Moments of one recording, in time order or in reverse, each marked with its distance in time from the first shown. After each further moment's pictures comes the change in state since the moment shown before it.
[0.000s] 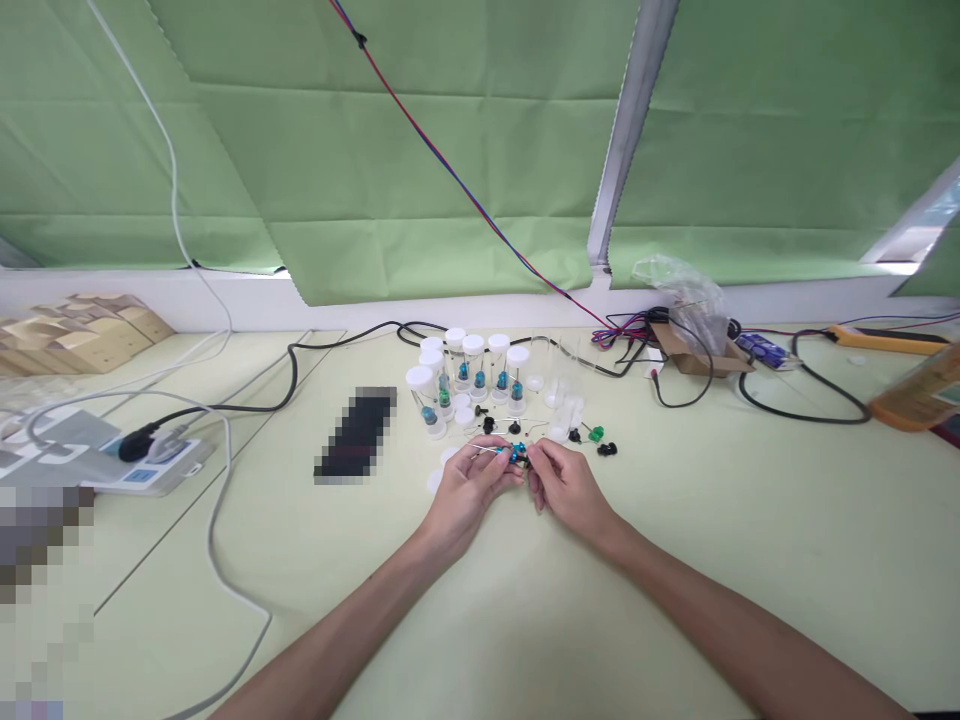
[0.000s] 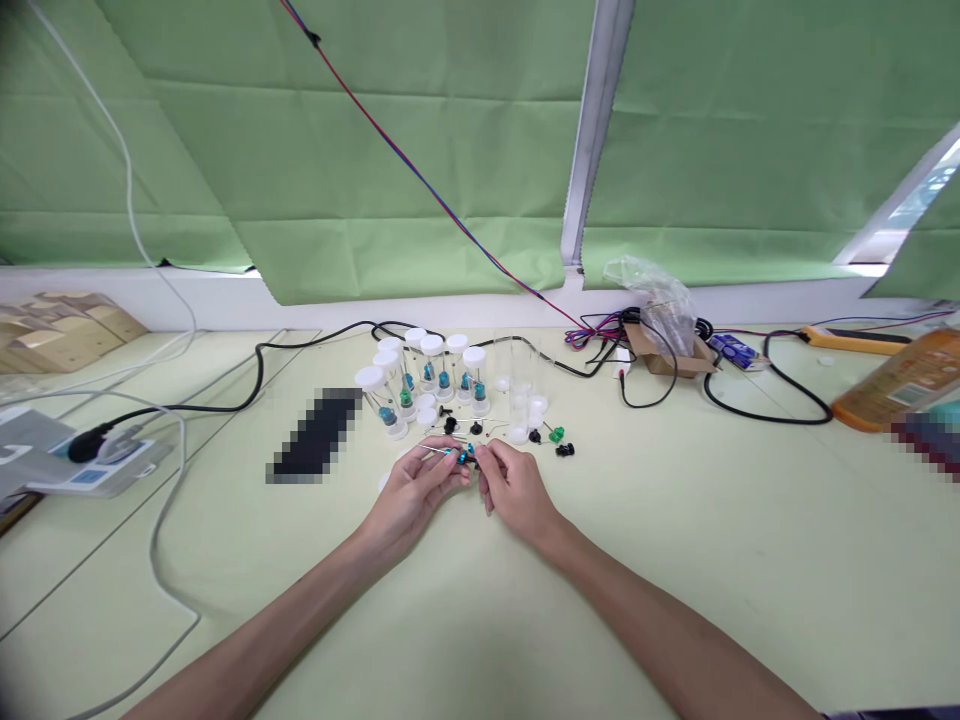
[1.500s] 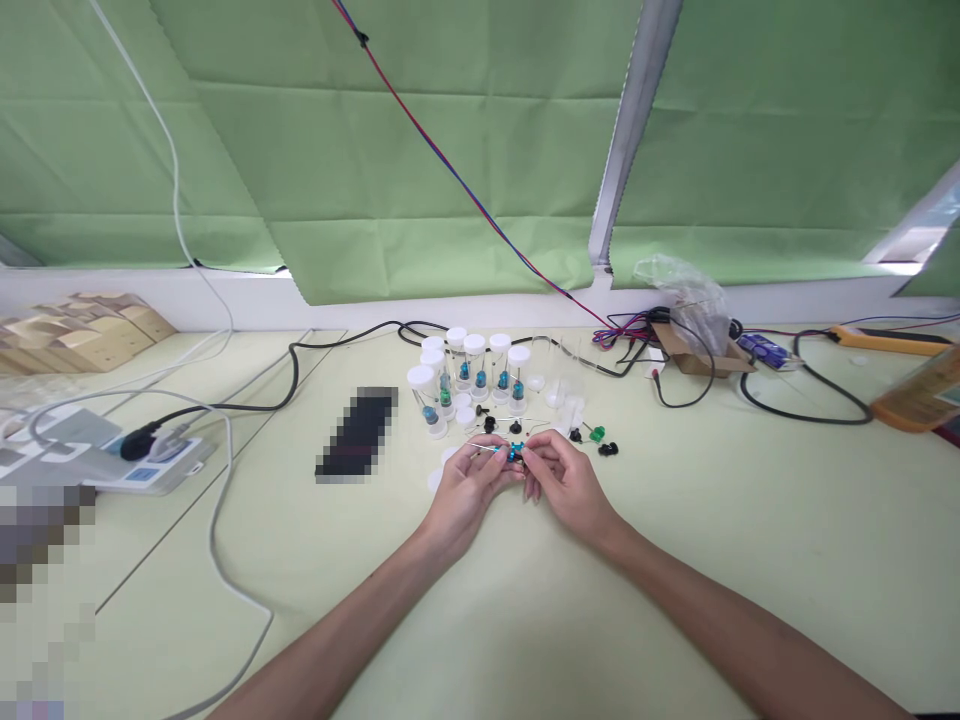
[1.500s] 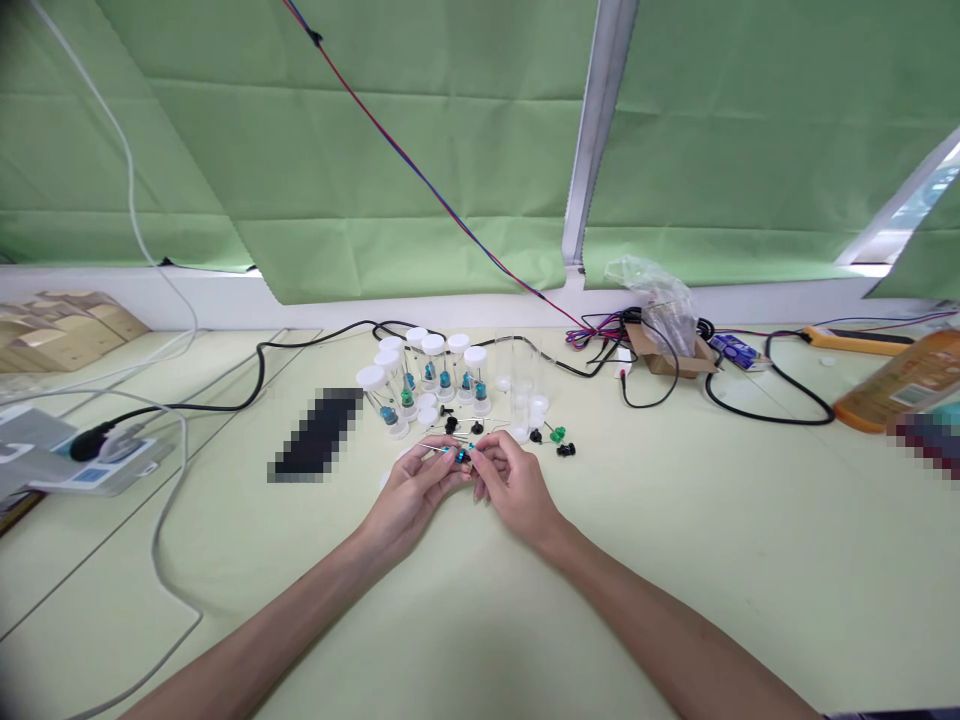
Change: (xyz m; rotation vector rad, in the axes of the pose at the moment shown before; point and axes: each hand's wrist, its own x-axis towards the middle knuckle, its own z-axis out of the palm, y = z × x) left_hand 0.002 -0.002 -0.002 -0.040 0.030 -0.003; right_hand -0.001 0.002 0.002 0.152 0.005 -0.043
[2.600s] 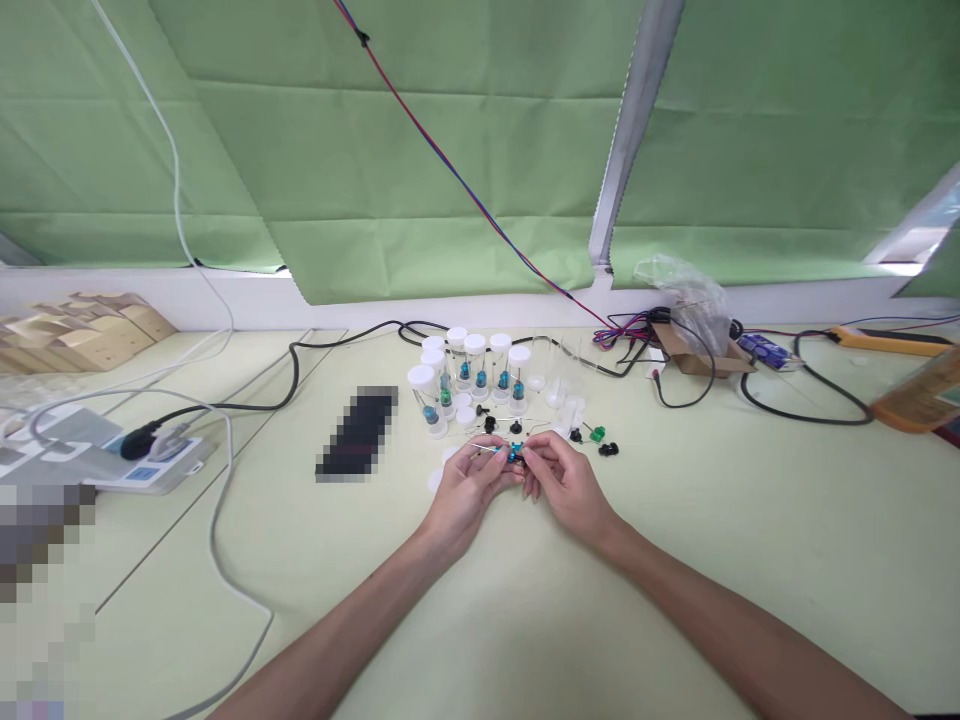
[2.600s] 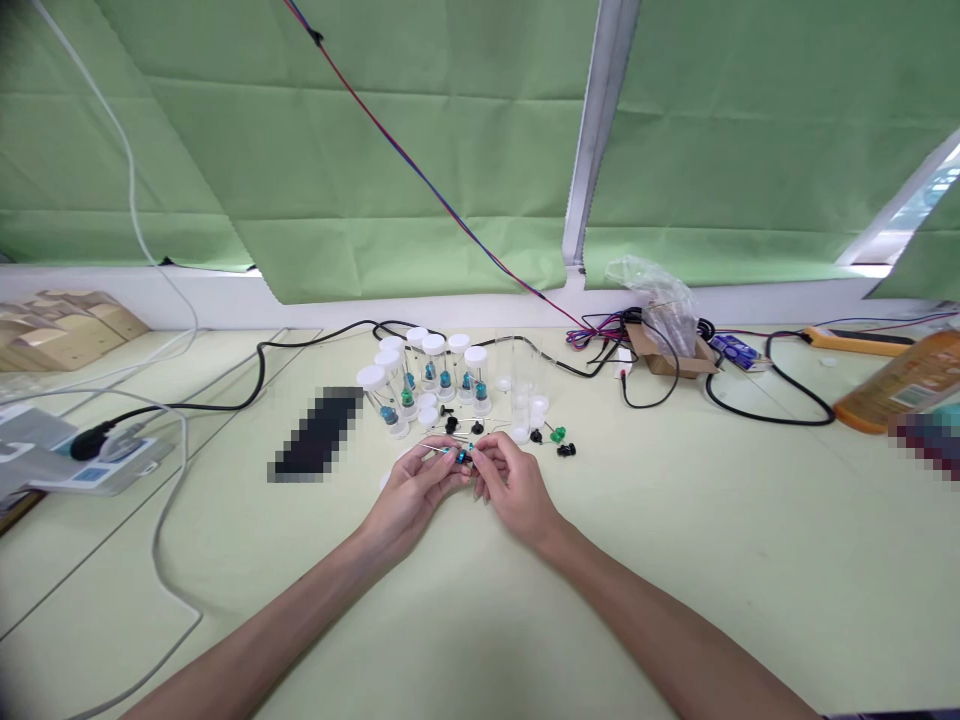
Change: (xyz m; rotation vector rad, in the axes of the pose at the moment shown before) left_hand -0.001 0.003 0.002 0.005 0.022 -0.015; right_hand 0.001 -0.002 0.000 -0.032 -0.004 -0.007
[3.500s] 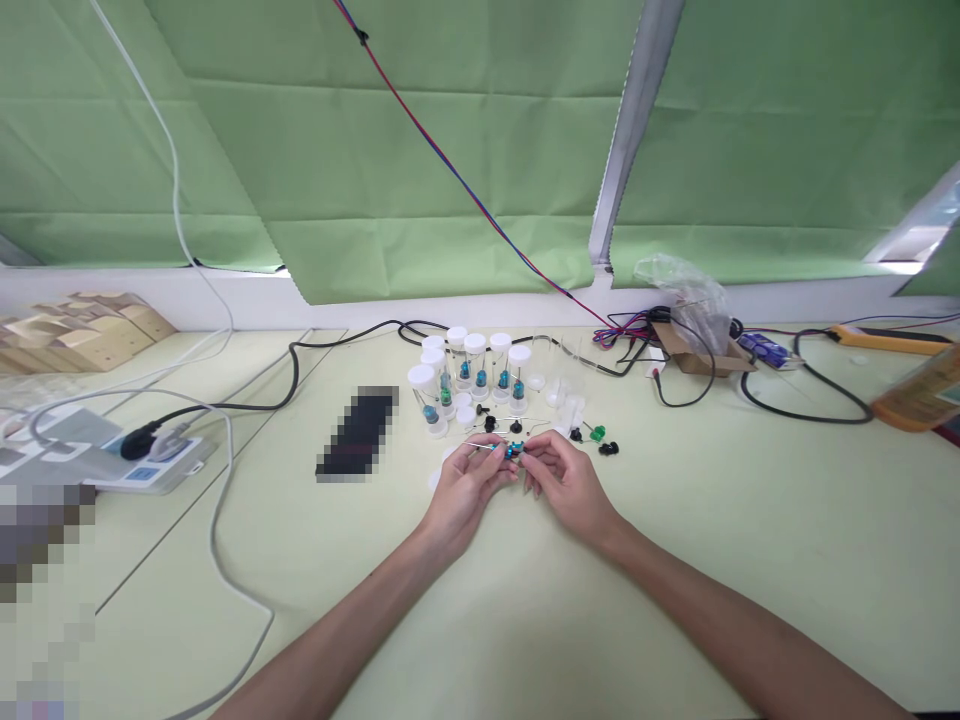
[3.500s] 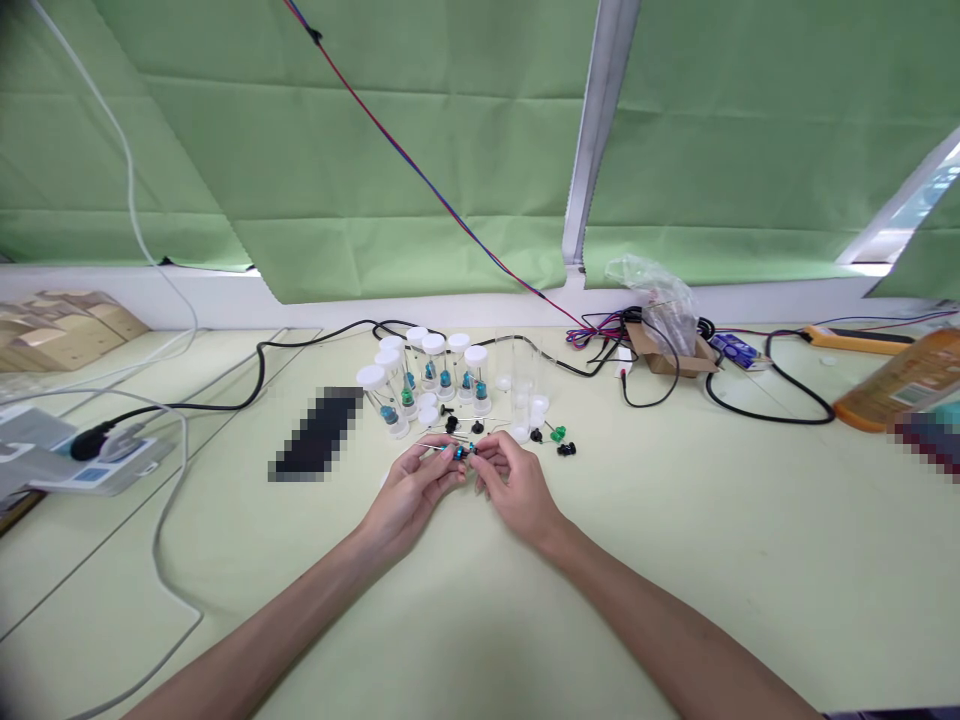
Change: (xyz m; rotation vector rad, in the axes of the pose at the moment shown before) left_hand 0.003 -0.002 -0.004 -0.025 0.031 0.008; right_hand 0.000 0.002 -0.001 0.000 0.019 0.017
